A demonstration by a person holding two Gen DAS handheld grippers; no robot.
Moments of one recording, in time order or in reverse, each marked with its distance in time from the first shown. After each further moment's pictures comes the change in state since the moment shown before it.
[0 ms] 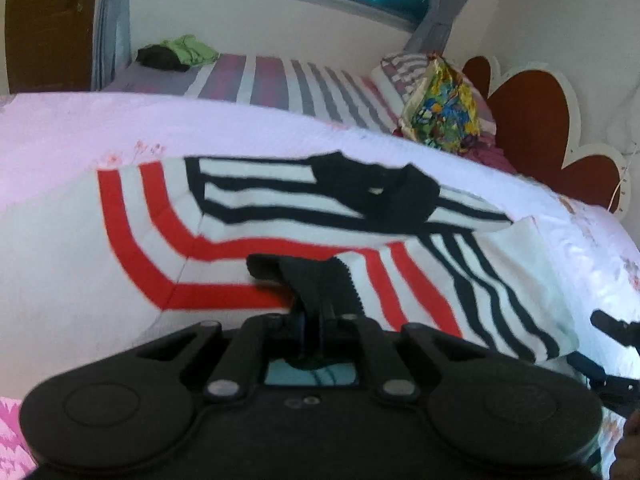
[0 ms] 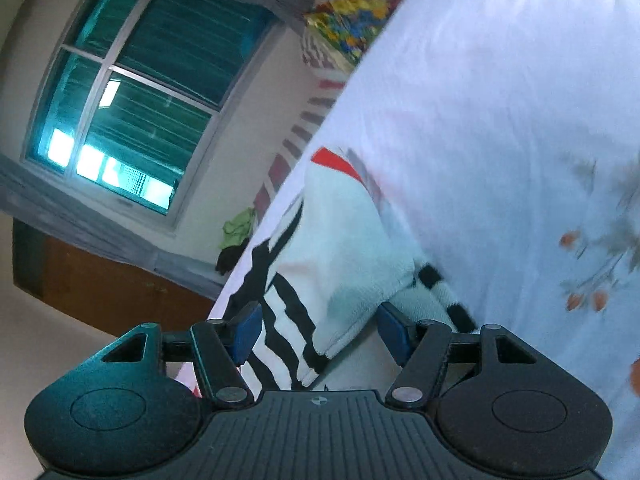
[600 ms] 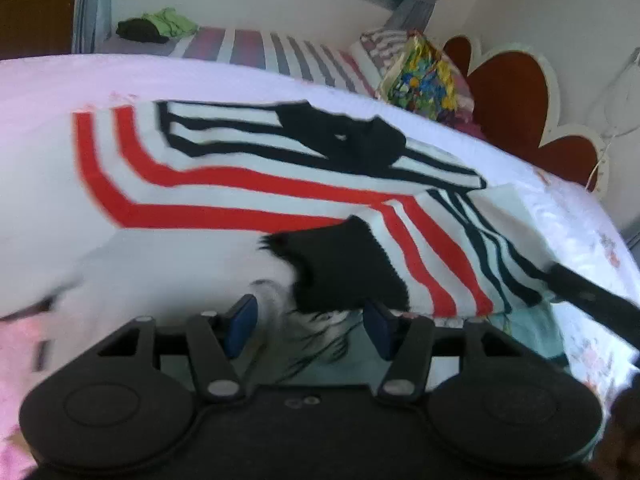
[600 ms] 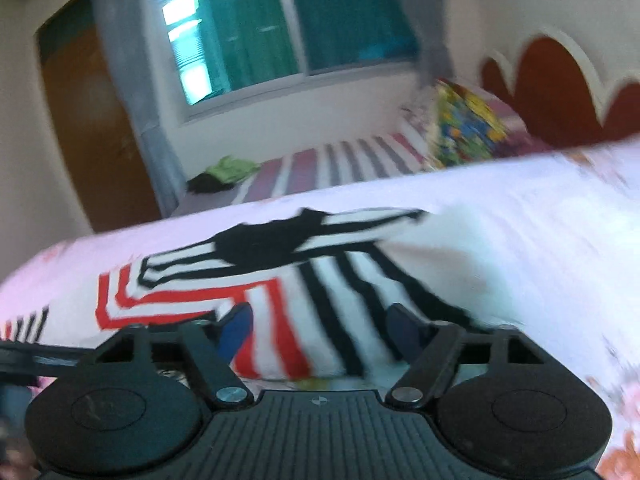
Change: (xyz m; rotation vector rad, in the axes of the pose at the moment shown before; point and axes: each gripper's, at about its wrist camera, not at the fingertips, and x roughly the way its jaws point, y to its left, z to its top) left arm 0.002 -0.017 -0.031 -0.004 0.062 -0.064; right arm 0.012 0.095 -0.101 -0.712 -0.067 -0.202
